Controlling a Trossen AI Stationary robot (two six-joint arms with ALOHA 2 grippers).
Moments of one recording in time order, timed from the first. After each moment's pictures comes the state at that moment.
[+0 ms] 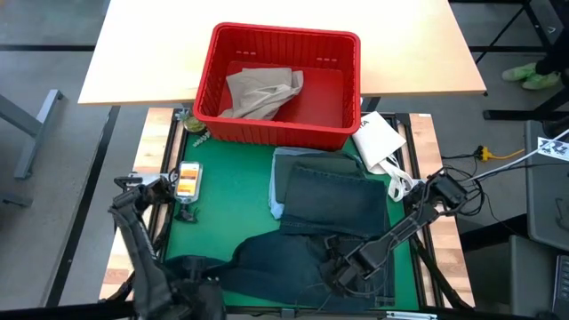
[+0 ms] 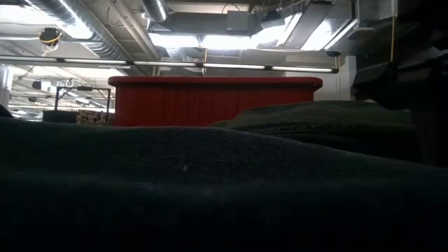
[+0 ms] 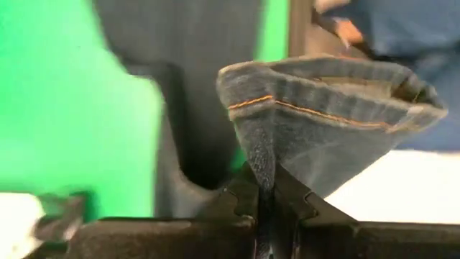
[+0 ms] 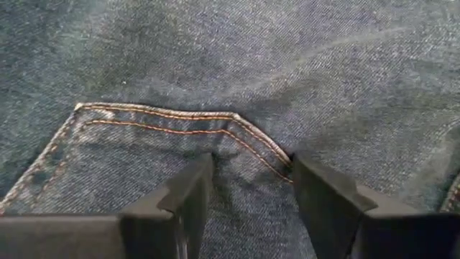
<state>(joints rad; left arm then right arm) -0.98 2.01 2.10 -1.58 -0.16 -1.00 0.74 1.93 1.17 -0.49 0.14 0.34</state>
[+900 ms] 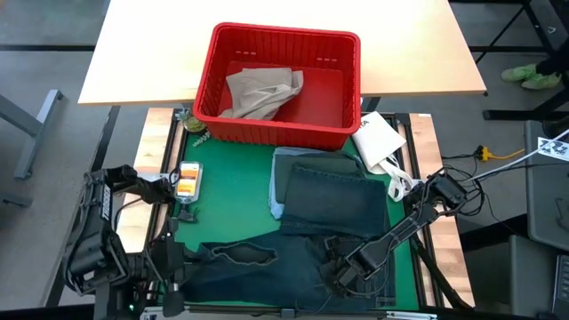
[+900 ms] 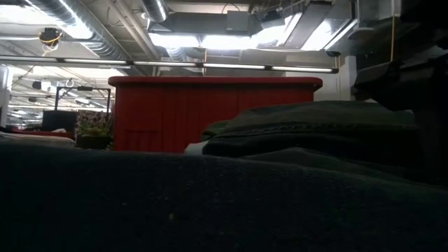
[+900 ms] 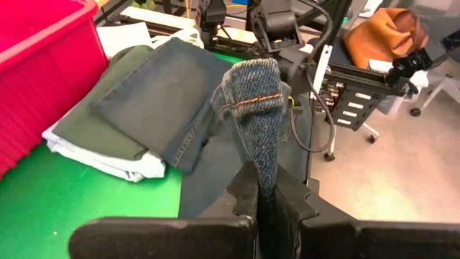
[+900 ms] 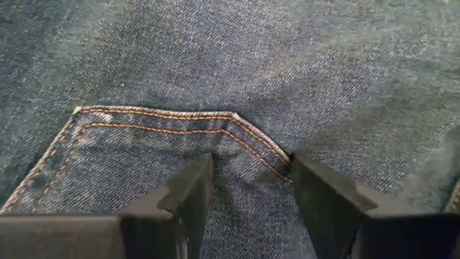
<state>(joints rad) -1.08 1.78 2.21 -1.57 -0.97 -1.22 0.74 1.93 1.17 -0.47 0.16 0.34</state>
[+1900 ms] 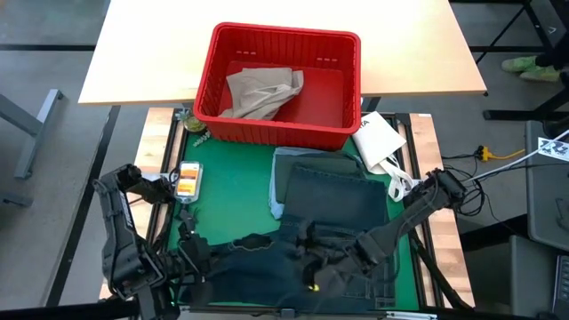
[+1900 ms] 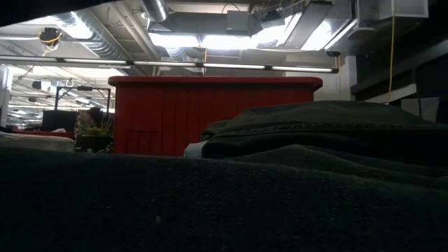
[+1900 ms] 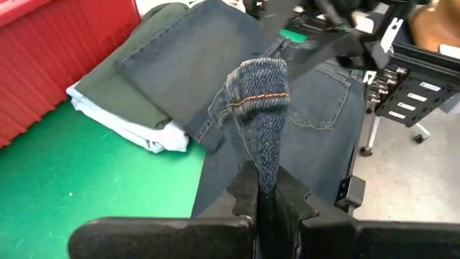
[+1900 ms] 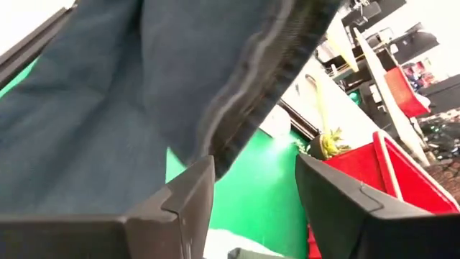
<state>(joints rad) -0.98 1.80 2.03 -1.54 -0.90 -1.35 0.64 1.88 1.71 -0.48 0.77 -0.30</state>
